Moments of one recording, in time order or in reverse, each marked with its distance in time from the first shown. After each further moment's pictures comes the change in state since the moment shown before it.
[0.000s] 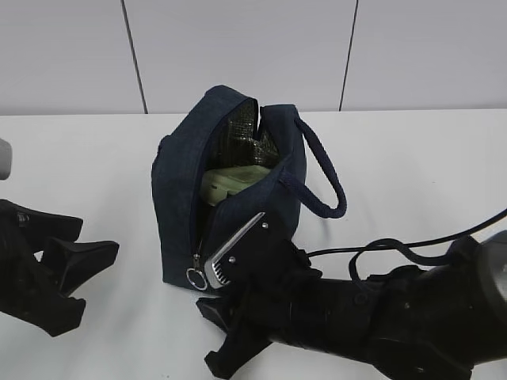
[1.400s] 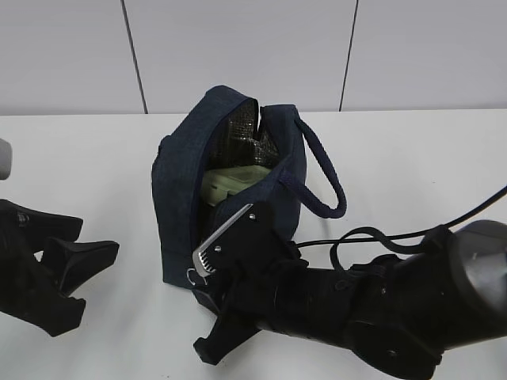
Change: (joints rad) left arm 0.000 0.000 0.000 0.000 0.000 0.000; right arm 0.000 0.037 -0.068 0.034 0.036 -0.028
